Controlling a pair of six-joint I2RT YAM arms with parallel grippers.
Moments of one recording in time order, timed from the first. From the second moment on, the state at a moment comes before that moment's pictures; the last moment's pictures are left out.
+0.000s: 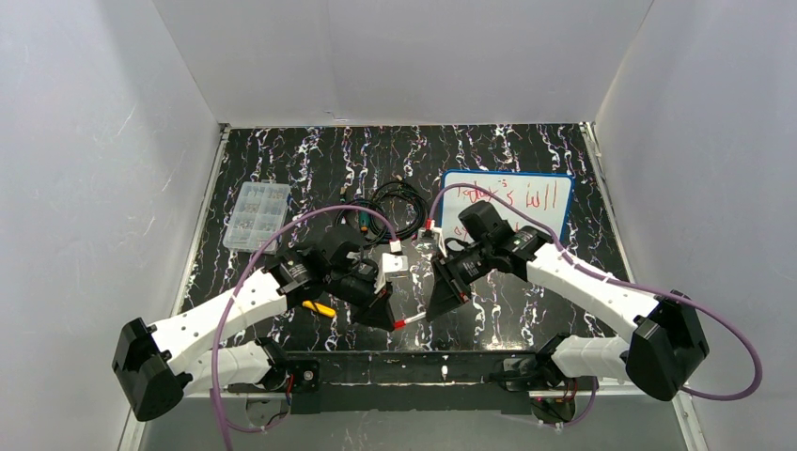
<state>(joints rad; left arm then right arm) -0.87 1.06 0.82 -0.61 0.77 0.14 0.75 1.22 0.87 -0.60 -1.08 0.15</state>
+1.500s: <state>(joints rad) -0.41 0.97 0.84 -0.40 0.35 -0.18 0.93 1.37 0.66 -0.05 -0.18 0.44</state>
